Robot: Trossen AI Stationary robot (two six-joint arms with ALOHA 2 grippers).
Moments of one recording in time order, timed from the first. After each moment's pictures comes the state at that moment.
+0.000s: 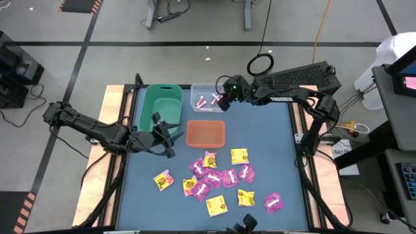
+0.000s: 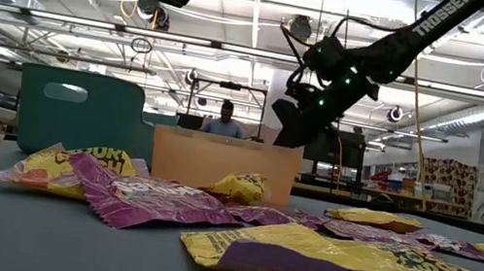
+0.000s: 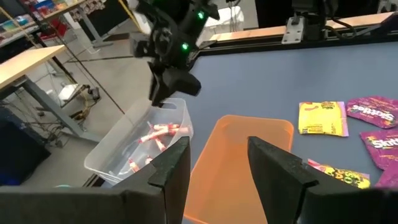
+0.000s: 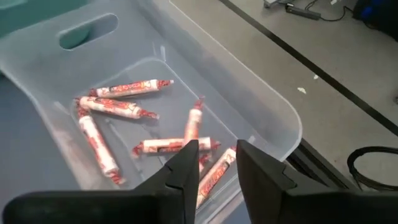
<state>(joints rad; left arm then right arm) -0.30 1.03 0.70 -0.09 -0.74 -0.02 -0.56 1.78 1.09 0.02 0.13 0.07</state>
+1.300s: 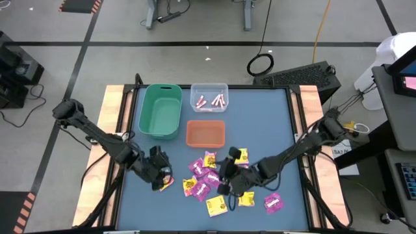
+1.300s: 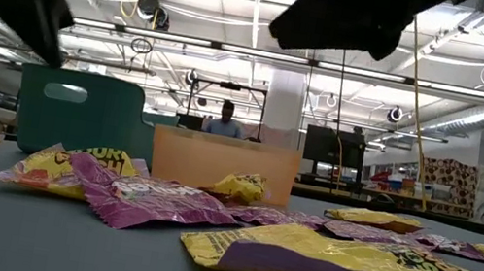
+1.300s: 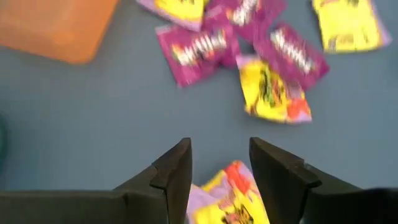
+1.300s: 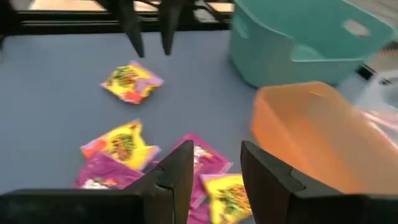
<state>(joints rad) -0.60 1.23 0.70 -0.47 -0.33 -0.73 0.50 1.75 1.09 0.02 0.73 0.40</state>
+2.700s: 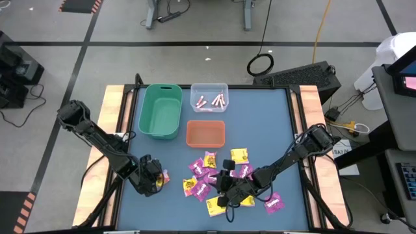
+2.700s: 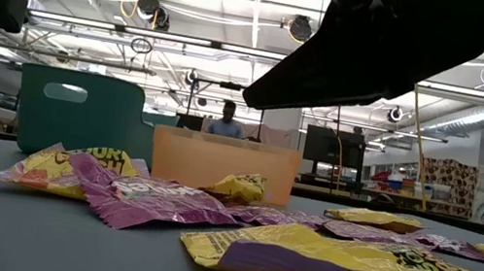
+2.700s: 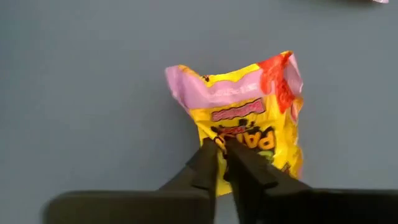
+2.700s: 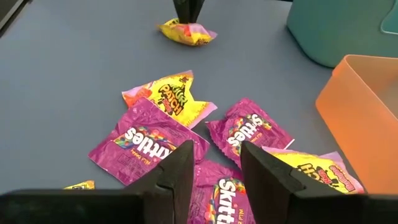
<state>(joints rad) -0.77 1.32 0.53 -0.42 -0.26 -1.06 0.55 1.93 1.09 0.15 0.65 0.35</state>
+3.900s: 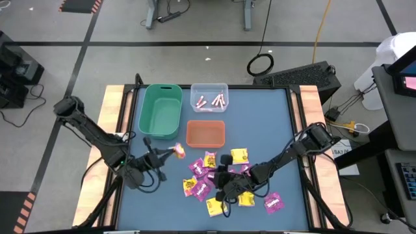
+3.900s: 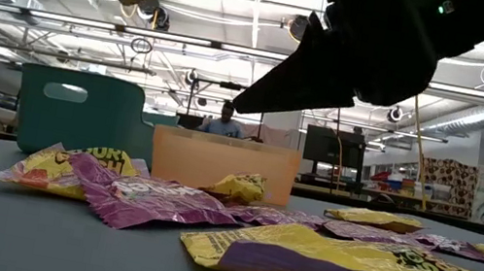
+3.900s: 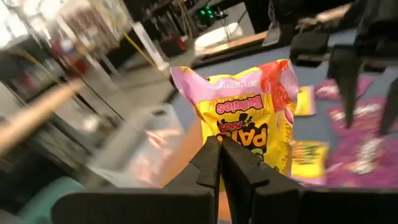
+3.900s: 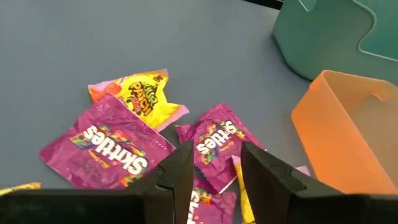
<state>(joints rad) -0.73 1.17 0.65 -0.09 -1.17 -0.14 0.49 1.93 1.09 0.15 0.66 0.20</state>
